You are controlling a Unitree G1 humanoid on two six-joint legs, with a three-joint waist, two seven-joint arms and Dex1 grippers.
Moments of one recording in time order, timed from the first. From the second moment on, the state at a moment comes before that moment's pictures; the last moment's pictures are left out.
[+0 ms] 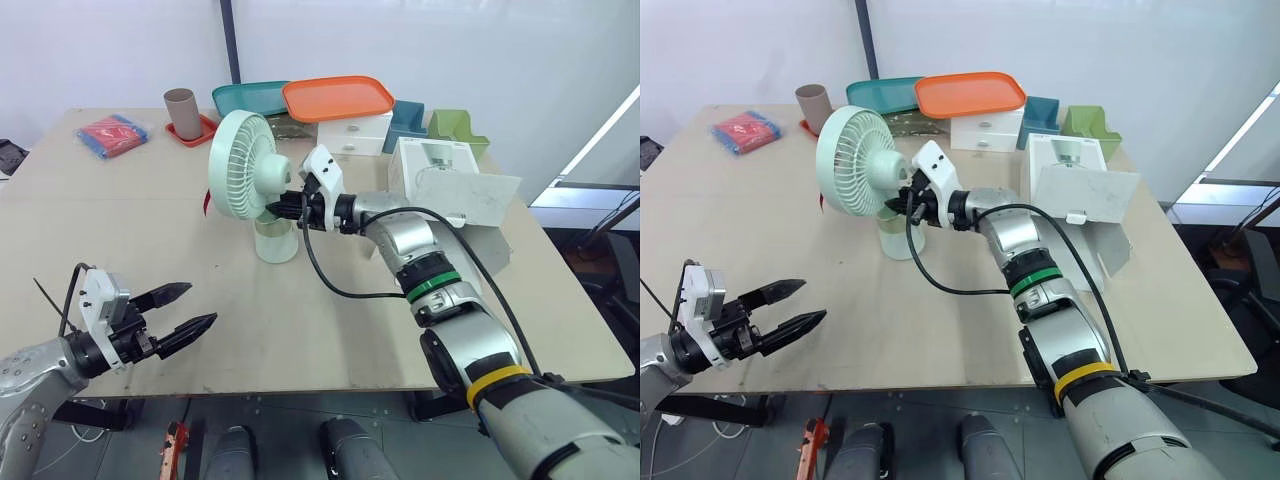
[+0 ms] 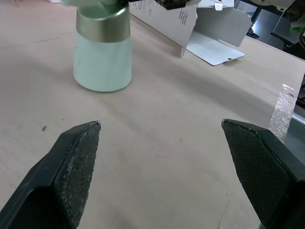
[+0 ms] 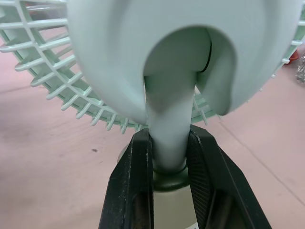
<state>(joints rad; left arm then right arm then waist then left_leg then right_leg) 0.18 0.68 0.39 -0.42 -0.74 0.46 -0.91 -1.14 -0.14 0.19 0.80 0.17 0.18 0.88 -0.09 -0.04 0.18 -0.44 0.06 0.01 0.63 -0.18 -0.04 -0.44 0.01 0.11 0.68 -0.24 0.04</state>
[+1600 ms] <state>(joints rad) 0.04 0.71 0.38 -0.44 -0.77 0.52 -0.86 -0.68 -0.48 0.12 -0.08 0.32 0.54 1.07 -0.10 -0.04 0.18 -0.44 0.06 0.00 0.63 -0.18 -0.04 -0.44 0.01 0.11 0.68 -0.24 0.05</state>
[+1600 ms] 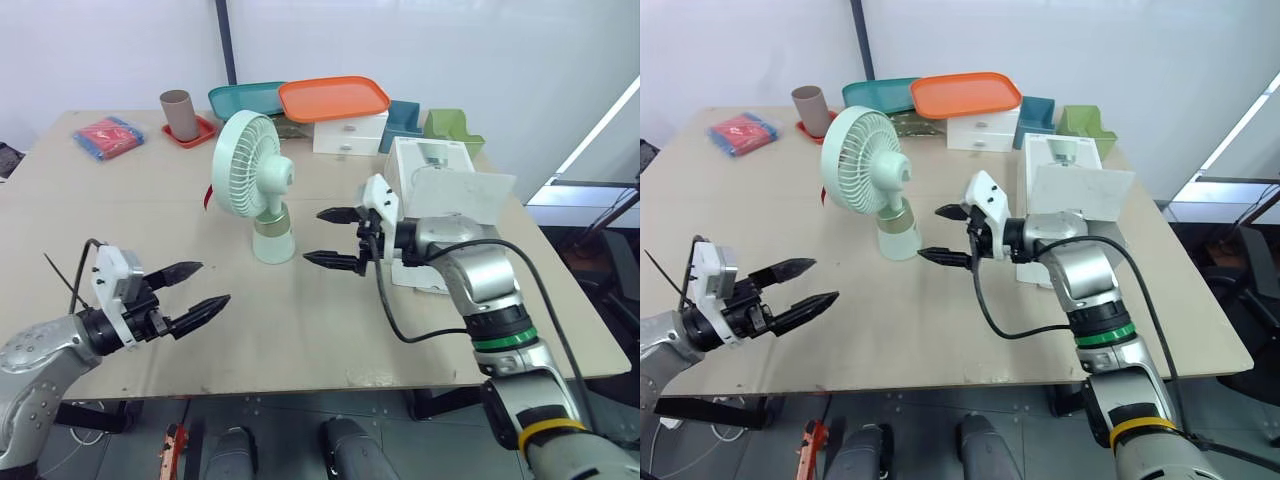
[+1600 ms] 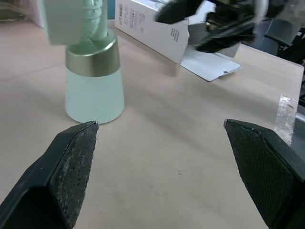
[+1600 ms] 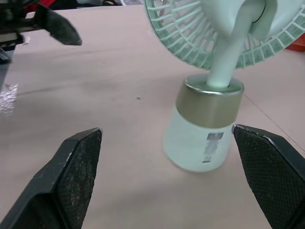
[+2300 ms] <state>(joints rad) 0.10 0.77 0.55 -0.29 -0.72 0.39 -0.99 -0.43 -0.60 -0.05 -0.38 0.47 0.66 1.00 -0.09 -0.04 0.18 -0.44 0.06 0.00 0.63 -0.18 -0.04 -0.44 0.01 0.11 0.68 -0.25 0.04</state>
